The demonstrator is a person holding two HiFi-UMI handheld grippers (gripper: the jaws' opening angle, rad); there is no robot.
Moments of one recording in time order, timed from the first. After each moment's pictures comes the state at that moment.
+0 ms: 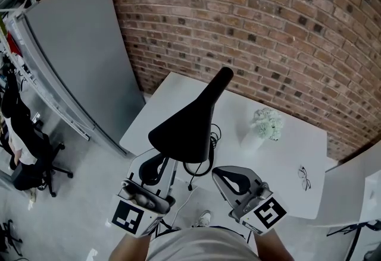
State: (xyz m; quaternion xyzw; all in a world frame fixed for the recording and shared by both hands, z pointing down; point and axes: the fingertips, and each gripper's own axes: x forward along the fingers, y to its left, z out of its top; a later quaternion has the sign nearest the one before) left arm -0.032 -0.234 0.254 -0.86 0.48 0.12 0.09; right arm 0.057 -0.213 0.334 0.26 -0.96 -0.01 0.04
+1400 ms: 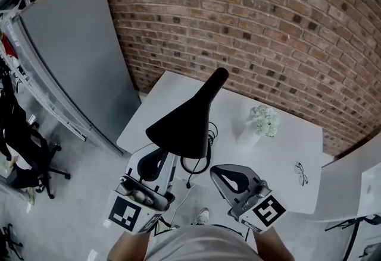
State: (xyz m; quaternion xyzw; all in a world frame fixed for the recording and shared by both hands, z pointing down) left arm -0.032 -0.237 0.236 -0.87 0.47 0.14 0.09; right arm 0.055 -0.209 0.327 0.27 -0.96 -0.01 0.05
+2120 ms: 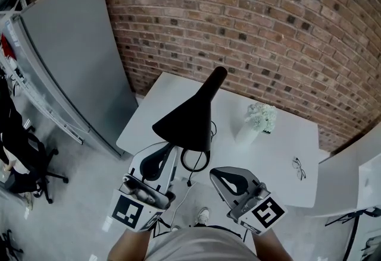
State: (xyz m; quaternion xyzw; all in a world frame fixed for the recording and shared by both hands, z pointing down) left arm -0.044 -0.220 0.244 -0.88 0.45 0.15 0.09; right arm 0.043 -0.184 0.326 0.29 -0.96 0.00 0.06
